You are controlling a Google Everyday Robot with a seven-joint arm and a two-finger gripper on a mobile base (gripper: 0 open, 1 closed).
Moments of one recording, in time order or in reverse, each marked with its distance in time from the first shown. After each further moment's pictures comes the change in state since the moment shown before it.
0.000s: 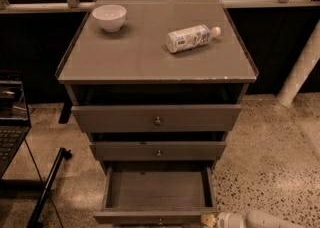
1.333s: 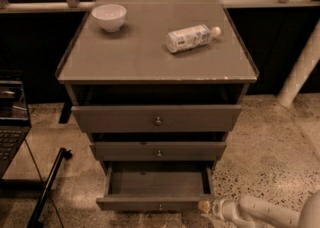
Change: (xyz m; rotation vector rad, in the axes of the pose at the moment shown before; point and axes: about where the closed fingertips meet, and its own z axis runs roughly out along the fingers) arm -0.053 -0.004 0.027 0.028 -0.020 -0.044
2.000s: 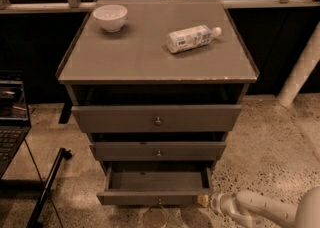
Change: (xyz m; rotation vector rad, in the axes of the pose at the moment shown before) arm -0.023 0.001 0.004 0.029 -0.028 -0.008
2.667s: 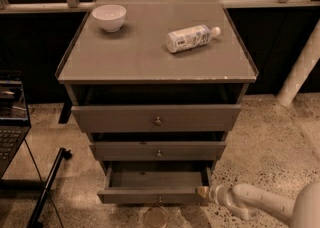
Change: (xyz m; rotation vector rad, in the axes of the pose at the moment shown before) arm -0.034 0.000 0.004 0.051 -0.049 0.000
